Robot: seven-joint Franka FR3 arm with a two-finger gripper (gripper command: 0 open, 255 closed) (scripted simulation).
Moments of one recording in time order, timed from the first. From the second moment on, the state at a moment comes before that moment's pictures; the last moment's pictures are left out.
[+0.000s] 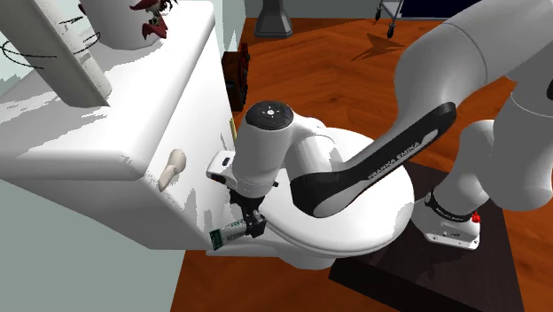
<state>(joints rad) 0.29 0.23 0.29 -1.96 -0.09 2.43 -0.33</state>
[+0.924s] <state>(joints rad) 0.31 0.31 0.28 -1.98 -0.13 2.53 -0.31</state>
